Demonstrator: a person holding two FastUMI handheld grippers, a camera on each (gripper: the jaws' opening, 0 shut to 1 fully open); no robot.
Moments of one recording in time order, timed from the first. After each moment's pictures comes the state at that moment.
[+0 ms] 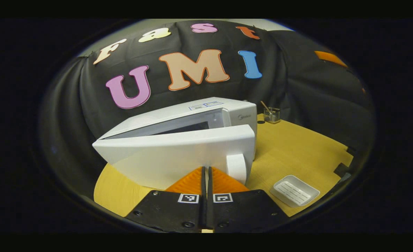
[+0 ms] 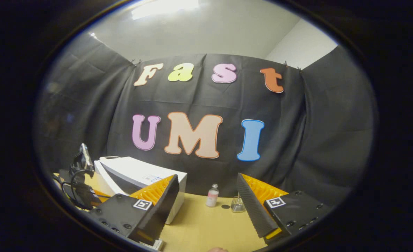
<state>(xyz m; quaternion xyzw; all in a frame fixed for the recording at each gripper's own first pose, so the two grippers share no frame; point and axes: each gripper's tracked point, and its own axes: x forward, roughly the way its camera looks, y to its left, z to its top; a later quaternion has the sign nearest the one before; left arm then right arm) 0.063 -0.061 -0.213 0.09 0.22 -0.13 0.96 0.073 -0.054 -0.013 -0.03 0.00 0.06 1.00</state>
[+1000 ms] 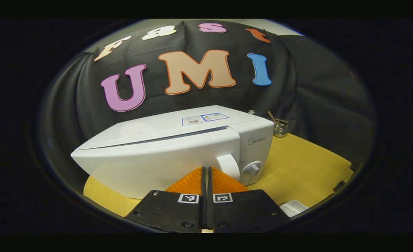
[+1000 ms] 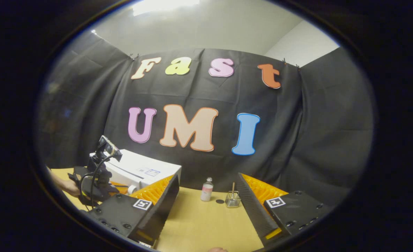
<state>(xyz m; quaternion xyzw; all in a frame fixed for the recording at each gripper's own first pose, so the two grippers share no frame) 0.138 -0.088 -0.208 0.04 0.20 -0.12 0.97 0.071 -0.066 -0.030 -0.04 0.02 0.04 1.00</state>
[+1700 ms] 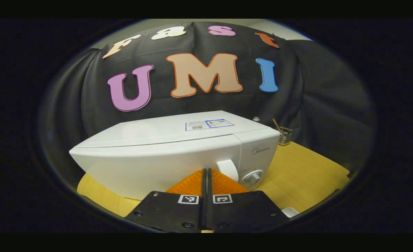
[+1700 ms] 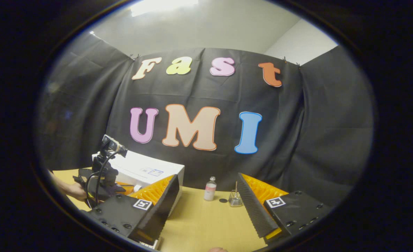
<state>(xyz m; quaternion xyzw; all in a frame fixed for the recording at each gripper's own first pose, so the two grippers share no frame) 0.149 -0.089 -0.202 0.03 0.19 -0.10 0.98 0.067 -0.057 -0.033 -0.04 0.03 0.05 1.00</state>
